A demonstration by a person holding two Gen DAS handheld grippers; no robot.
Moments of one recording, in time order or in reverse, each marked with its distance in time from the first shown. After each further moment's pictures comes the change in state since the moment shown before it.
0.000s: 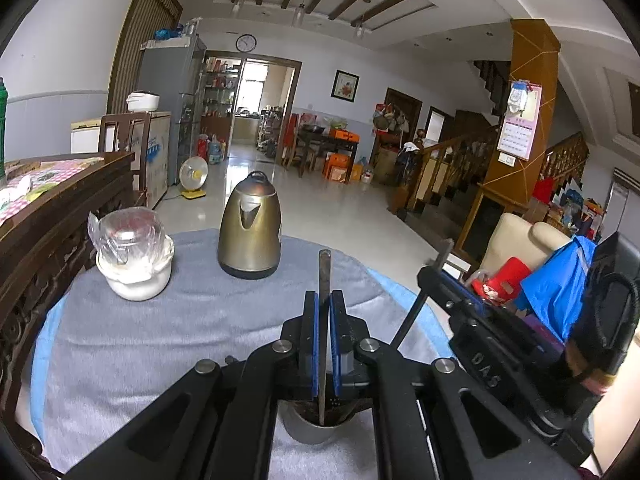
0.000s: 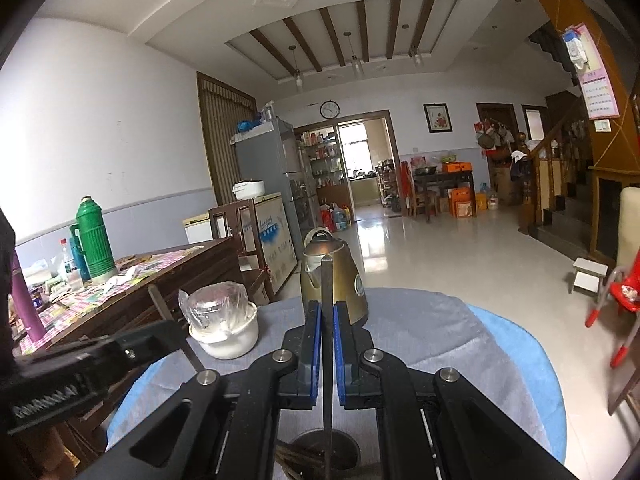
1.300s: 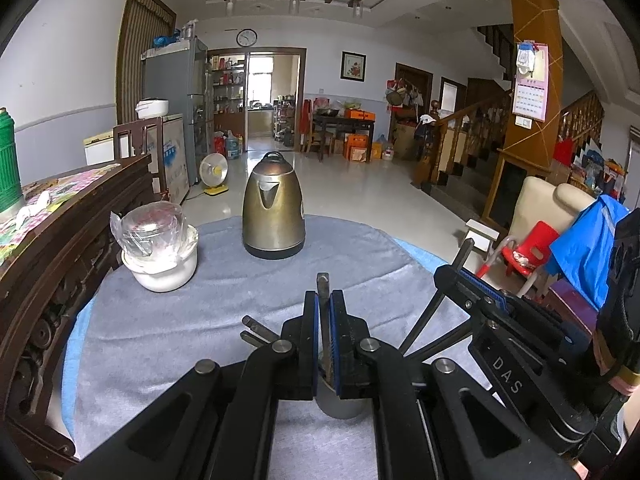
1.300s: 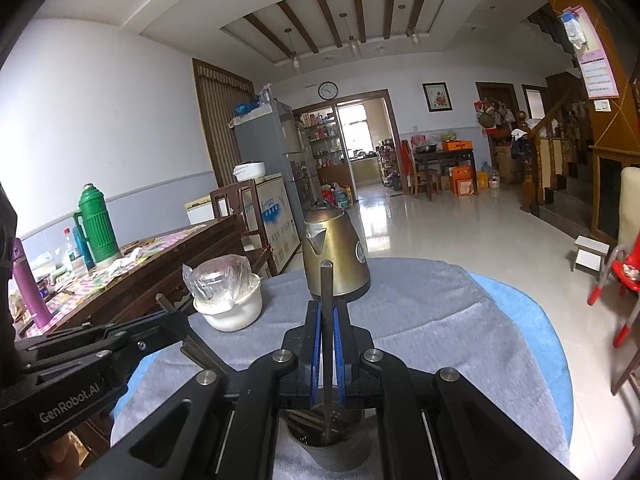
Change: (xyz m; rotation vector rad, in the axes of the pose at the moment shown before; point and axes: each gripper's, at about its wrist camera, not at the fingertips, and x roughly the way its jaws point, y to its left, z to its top) left arm 0.000 -0.018 -0.018 0.106 0.062 0.120; right arm -0.002 -0.001 -0.024 0.014 0.081 0.004
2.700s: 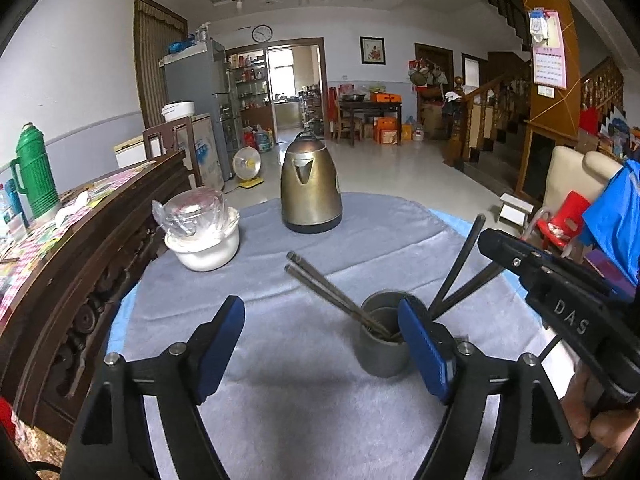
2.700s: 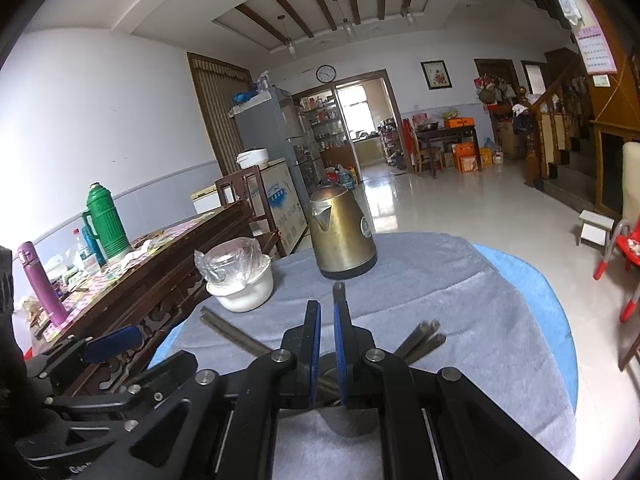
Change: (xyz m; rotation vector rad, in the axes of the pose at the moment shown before) left arm -0.021 0.000 -0.040 0.065 0.048 0.157; right arm -0.031 -0.006 -0.016 0.069 0.076 0.044
